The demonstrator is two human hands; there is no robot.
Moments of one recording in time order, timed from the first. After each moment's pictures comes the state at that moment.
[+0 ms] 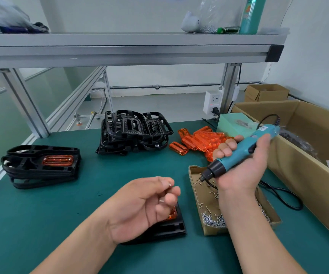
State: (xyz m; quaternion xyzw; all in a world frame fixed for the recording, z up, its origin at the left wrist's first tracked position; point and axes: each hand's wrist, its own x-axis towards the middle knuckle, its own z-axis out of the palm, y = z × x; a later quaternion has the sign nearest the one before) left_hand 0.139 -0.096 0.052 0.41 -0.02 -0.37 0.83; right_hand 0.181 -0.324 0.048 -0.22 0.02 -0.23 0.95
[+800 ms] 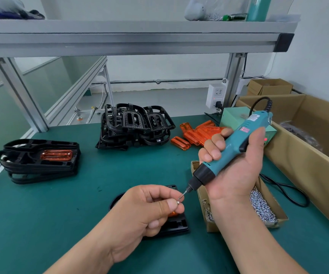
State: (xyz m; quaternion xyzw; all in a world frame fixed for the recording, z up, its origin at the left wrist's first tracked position) left_hand 0.115 -0.089 0.038 0.61 -0.05 -0.28 0.74; right_hand 0.159 -0.285 0.058 -0.26 -0.06 -0.18 0.95
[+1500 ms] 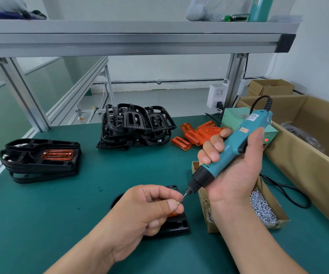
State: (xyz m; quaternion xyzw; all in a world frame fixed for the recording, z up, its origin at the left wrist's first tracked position) left_hand 0.116 -0.090 0.039 0.61 -0.04 -0.28 0.74; right_hand 0.157 -0.284 0.056 -0.28 -0.08 -0.17 0.94
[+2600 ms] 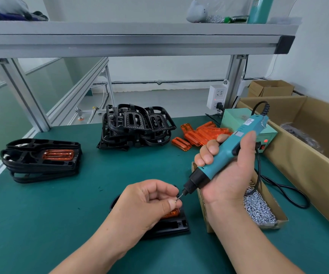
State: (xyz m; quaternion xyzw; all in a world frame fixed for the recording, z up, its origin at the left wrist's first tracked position) left_hand 0.116 -0.095 0.034 0.69 -0.06 -0.15 0.70; right_hand 0.157 -0.274 0.051 -0.30 -0.03 -0.19 0.93
